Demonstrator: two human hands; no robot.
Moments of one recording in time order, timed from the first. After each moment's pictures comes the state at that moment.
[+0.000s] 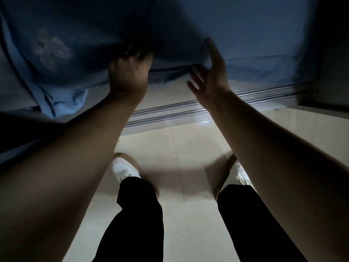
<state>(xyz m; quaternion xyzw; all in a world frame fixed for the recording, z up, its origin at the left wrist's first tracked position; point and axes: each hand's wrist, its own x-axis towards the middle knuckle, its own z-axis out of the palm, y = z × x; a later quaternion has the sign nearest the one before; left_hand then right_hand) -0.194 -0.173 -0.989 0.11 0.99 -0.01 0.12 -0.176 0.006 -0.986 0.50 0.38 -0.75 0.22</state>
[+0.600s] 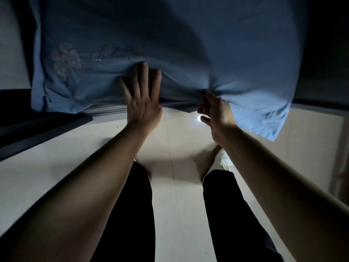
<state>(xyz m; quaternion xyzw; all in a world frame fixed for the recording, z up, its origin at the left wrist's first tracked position) -0.085 -0.148 -0.945 0.10 0.98 -0.01 0.14 -0.081 0.039 -0.890 0.50 0.59 -0.58 0.27</state>
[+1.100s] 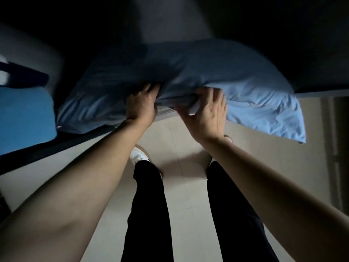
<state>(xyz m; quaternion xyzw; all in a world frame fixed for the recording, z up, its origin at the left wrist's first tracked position) -0.115 -0.131 -0.763 0.12 0.97 0.07 0.17 -0.050 0.034 -0.733 0.20 0.93 -0.29 0.06</state>
